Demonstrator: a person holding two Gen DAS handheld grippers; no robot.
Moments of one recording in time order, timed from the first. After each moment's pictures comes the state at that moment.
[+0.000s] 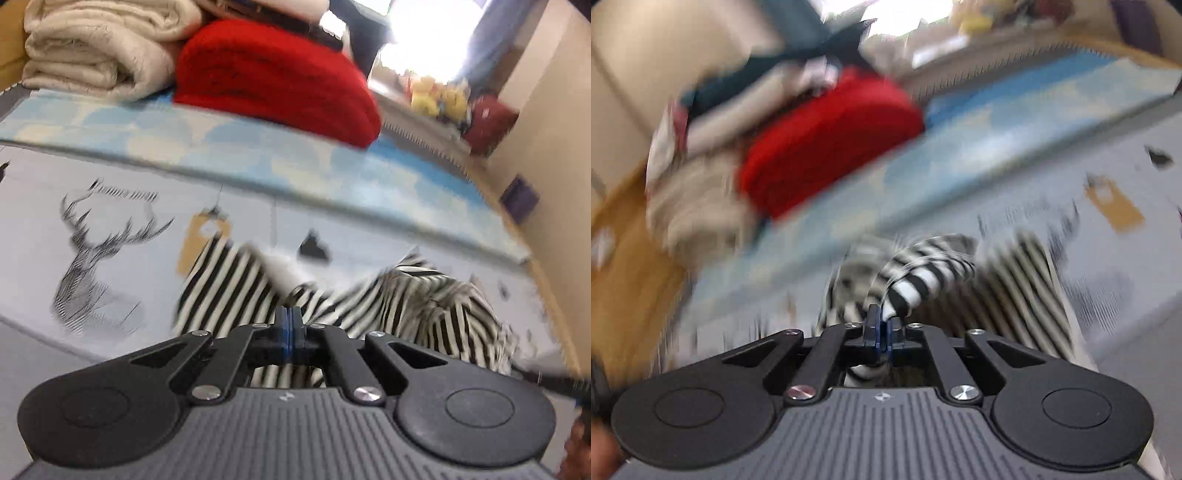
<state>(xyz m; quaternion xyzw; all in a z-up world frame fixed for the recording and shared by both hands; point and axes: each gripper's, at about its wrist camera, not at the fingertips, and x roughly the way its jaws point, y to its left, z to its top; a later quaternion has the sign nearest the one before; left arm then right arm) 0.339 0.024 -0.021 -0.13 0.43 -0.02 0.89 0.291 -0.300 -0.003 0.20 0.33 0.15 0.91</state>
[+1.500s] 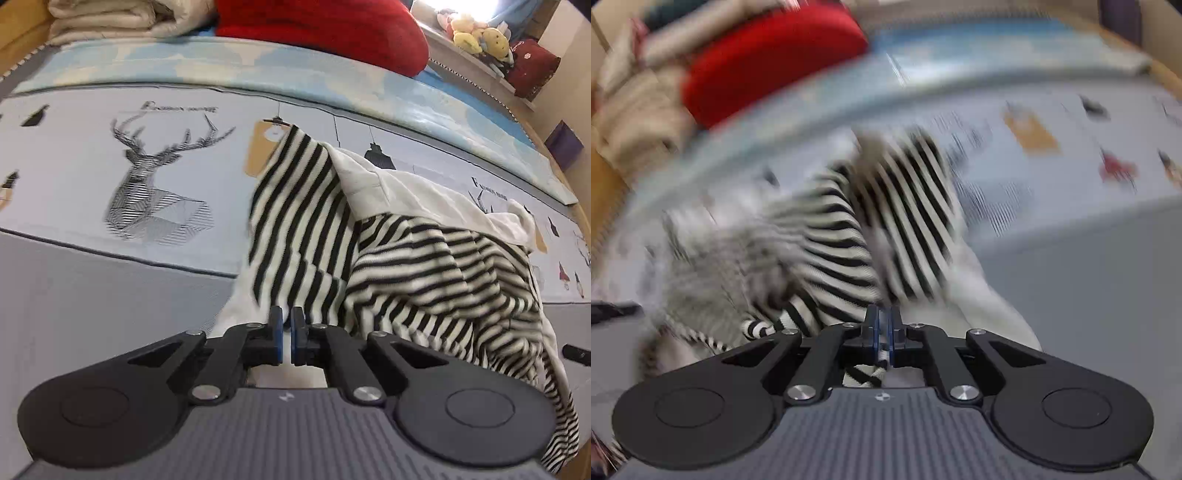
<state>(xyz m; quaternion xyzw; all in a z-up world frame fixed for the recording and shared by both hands) 0.294 0.047 -0.064 -0.09 0.50 0.03 0.86 0.252 -0.348 -0.061 0.11 0.43 0.07 0.89</state>
